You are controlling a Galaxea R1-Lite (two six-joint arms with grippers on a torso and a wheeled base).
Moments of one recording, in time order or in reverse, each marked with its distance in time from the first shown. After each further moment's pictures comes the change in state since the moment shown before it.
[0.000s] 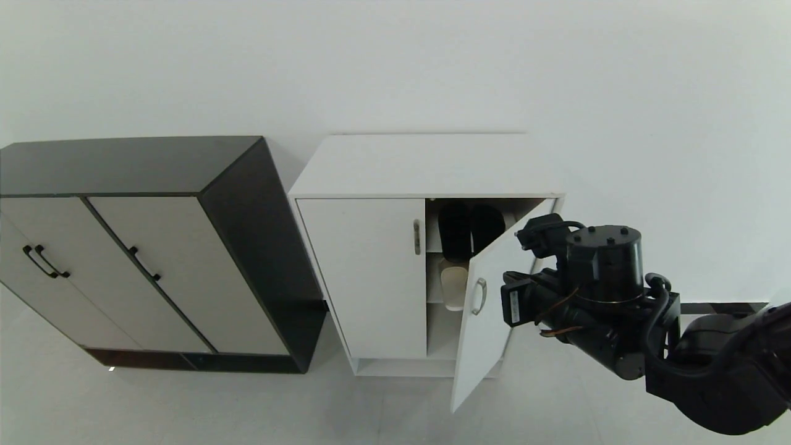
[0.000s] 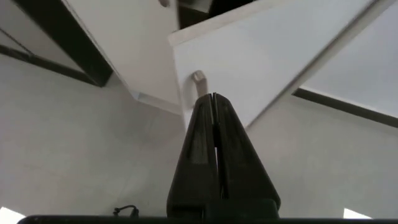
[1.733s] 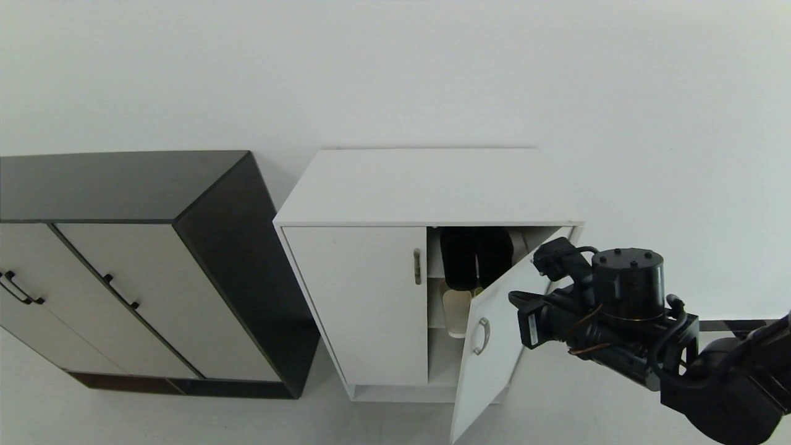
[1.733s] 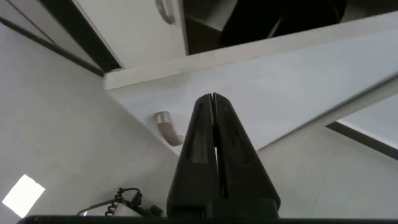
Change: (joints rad) left arm 0.000 0.000 0.000 0.000 0.004 -0.001; right arm -0.109 0.036 0.153 -0.169 0.252 -0.077
